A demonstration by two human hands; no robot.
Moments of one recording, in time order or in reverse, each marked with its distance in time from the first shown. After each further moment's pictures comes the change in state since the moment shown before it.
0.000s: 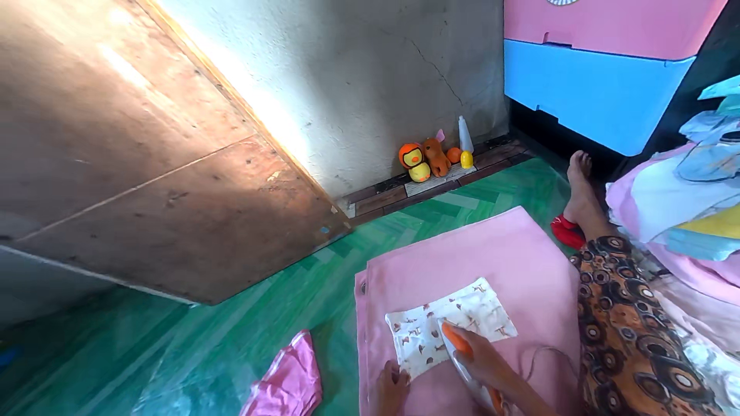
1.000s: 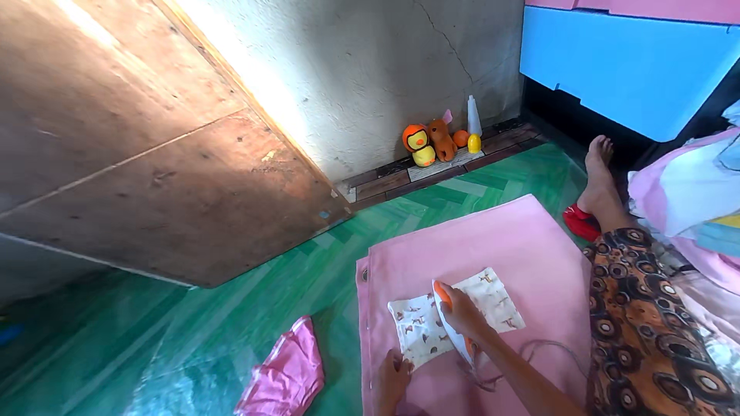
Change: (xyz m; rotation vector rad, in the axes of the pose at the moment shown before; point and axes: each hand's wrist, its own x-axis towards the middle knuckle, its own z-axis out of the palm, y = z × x) left_hand 0.004 0.000 -0.003 -0.068 -0.029 -0.036; right_hand 0.076 -0.044 -0.006 -0.098 0.092 0.057
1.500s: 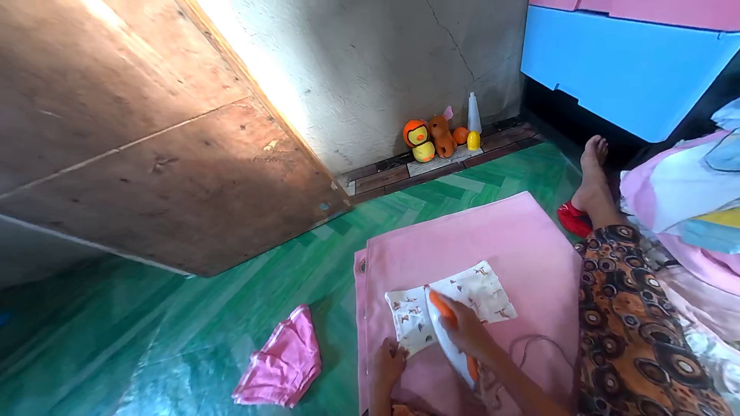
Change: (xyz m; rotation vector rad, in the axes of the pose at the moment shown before) left_hand -0.001 0.003 -0.002 -0.016 -0.018 -0.024; right_hand -0.062 0.005 0.010 0.102 0.014 -0.097
